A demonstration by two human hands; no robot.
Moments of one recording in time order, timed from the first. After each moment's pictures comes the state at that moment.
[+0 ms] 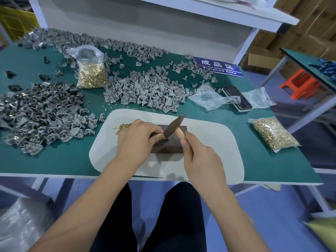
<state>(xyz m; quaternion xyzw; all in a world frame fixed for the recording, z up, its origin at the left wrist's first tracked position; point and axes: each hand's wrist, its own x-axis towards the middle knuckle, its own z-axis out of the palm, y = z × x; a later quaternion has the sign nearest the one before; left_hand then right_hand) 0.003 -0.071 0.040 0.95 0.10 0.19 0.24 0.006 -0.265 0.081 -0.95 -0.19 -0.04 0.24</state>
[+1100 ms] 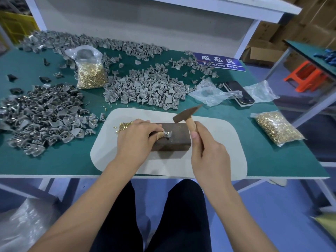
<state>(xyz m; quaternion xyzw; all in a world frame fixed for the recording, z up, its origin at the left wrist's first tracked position) 0.002 -0.072 0.035 0.94 0.11 0.21 0.26 0.004 -0.270 0.079 -0.92 -0.18 -0.12 0.31</state>
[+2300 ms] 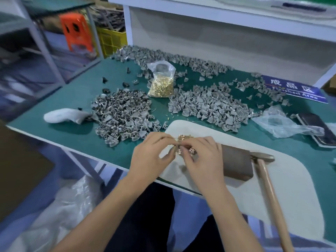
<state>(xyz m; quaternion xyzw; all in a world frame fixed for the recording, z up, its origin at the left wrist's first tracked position) -0.074 0.002 0.017 0.89 0.12 0.38 0.23 0.018 -0.143 0.034 -0.83 -0.40 -0.16 0.35</state>
